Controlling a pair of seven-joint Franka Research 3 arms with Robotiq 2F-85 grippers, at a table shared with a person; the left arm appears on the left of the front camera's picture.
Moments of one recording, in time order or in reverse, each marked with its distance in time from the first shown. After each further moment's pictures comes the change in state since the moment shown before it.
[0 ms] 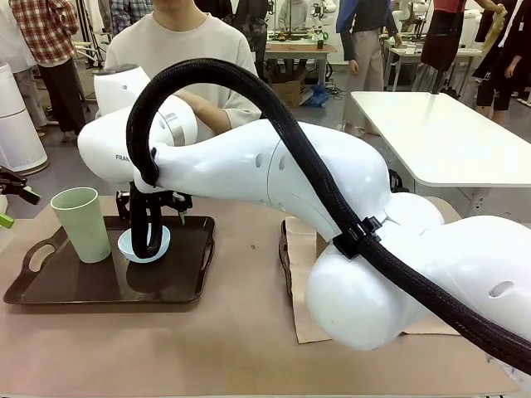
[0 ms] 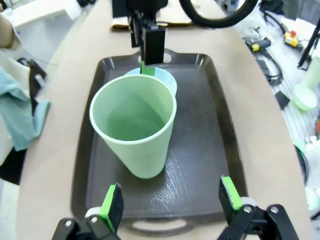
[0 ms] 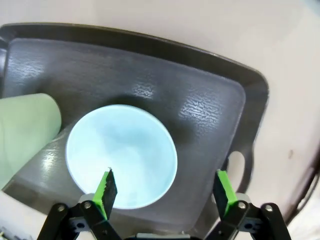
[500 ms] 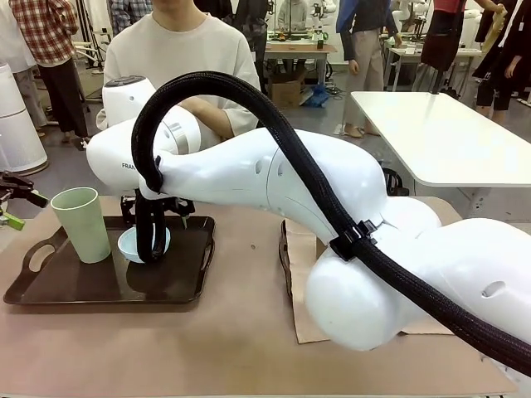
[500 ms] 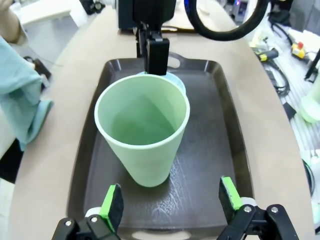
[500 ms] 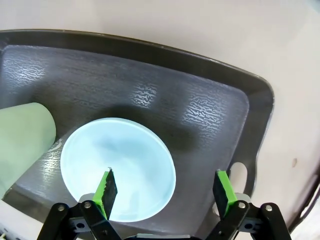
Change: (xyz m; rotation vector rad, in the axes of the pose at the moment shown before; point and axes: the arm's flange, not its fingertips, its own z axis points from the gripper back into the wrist) left arm -0.009 0.004 -0.020 0.022 -0.045 0.047; right arm 0.006 -0.003 -0.013 0.011 -0.005 -0.008
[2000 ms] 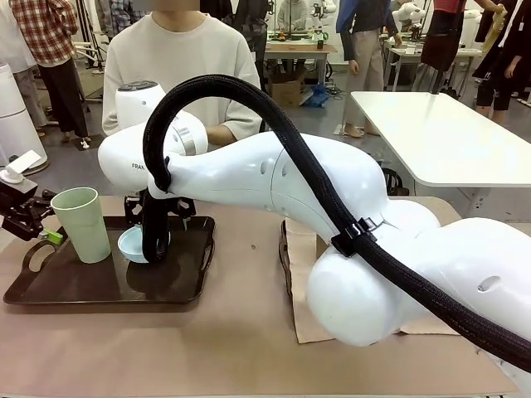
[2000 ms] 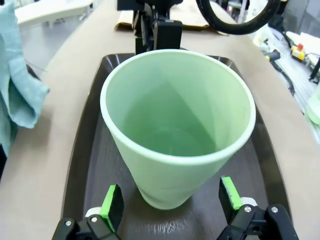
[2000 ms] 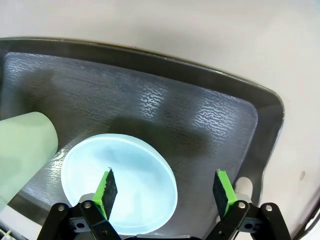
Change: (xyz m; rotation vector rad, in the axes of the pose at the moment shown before) left arm -0.025 0.040 -0.066 -0.058 -0.046 -0.006; right arm 0.011 -0.007 -0.013 0.055 0.004 -0.005
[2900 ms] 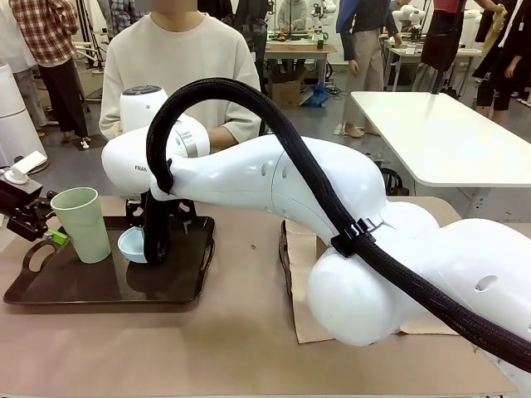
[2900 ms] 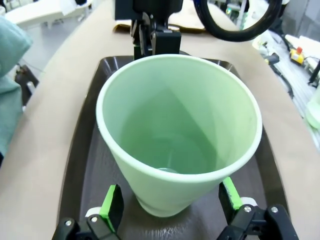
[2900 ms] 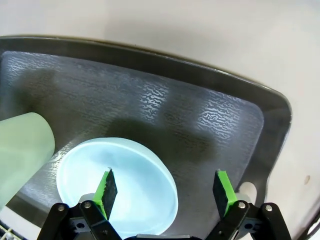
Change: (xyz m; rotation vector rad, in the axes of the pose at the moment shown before) left arm 0.001 0.001 -0.009 -0.012 -0.009 0.013; right arm 0.001 -0.002 -0.011 0.011 0.016 0.002
